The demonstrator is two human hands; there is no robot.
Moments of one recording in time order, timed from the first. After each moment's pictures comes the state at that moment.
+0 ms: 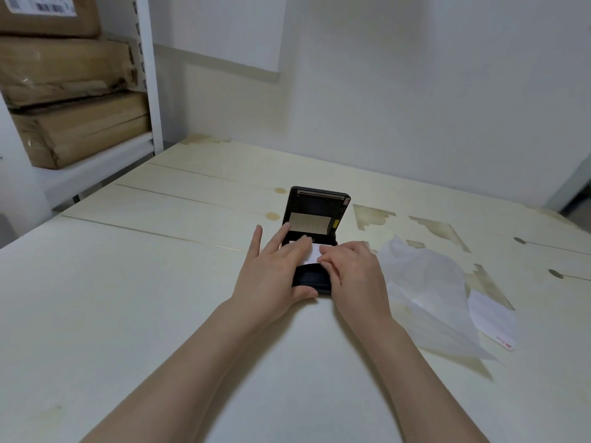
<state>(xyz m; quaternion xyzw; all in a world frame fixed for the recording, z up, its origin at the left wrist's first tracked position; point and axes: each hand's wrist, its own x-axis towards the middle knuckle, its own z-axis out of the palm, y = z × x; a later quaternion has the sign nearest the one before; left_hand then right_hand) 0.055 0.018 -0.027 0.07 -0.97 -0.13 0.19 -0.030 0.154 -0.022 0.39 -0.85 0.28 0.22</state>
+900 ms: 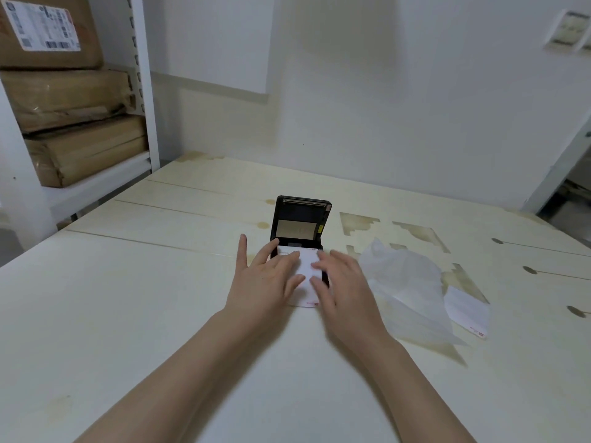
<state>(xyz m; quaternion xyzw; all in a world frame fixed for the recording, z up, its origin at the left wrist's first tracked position) 0.059 0.029 -0.044 0.07 -0.95 -0.09 0.29 -0.009 0.186 -0.026 0.43 -0.83 0.31 0.17</state>
